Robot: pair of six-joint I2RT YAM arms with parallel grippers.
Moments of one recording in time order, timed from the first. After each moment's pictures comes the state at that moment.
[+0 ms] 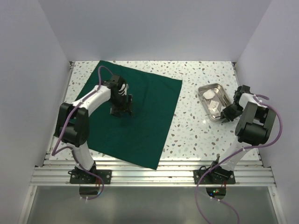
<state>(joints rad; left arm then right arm) -0.31 1.79 1.35 -0.88 0.20 -0.36 -0.38 1.83 1.18 -0.74 0.03 0.69</state>
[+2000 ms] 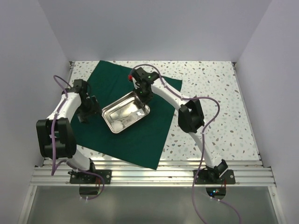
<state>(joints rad) 0.09 1.58 1.14 -0.90 0.00 -0.46 0.70 2.46 2.35 -1.07 -0.04 0.10</state>
